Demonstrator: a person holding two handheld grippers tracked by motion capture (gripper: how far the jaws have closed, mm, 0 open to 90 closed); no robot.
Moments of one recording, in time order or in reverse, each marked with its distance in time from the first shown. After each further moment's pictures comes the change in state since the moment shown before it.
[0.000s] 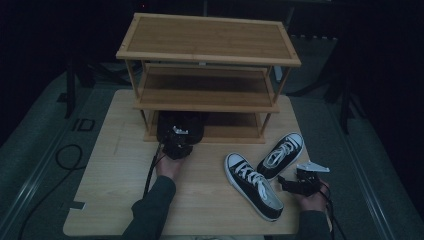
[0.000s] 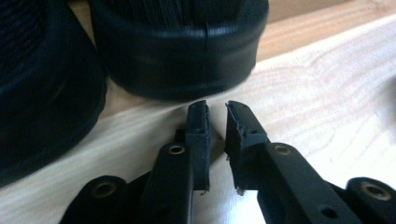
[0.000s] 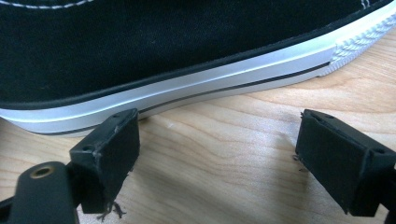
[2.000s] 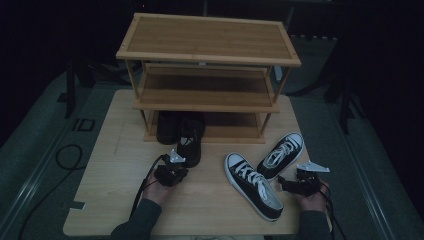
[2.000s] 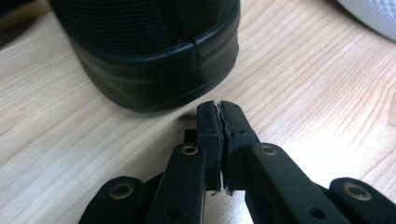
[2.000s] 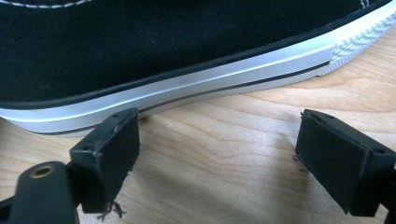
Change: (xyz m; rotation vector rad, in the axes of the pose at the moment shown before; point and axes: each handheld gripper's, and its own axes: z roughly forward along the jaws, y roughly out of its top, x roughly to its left) left arm -0.029 -0.060 -0.049 0.054 -0.076 0.207; right arm 0.000 0.000 0.000 0.001 -0.002 0.000
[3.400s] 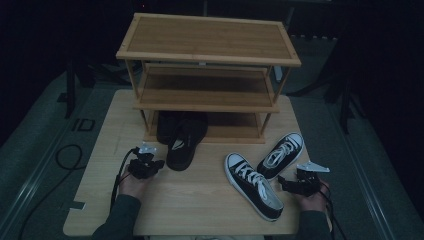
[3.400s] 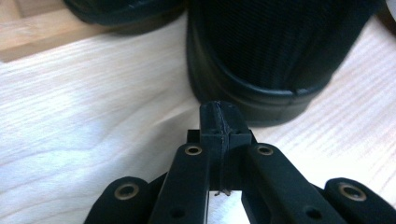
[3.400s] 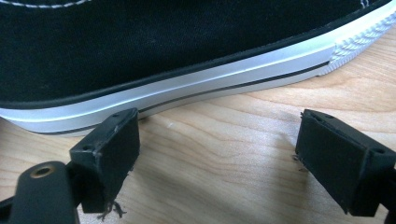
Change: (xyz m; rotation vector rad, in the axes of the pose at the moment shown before) left arm 0.064 -0.021 -0.037 -0.052 0.043 -0.133; right arm 0.000 0.000 0.000 0.000 0.000 0.000
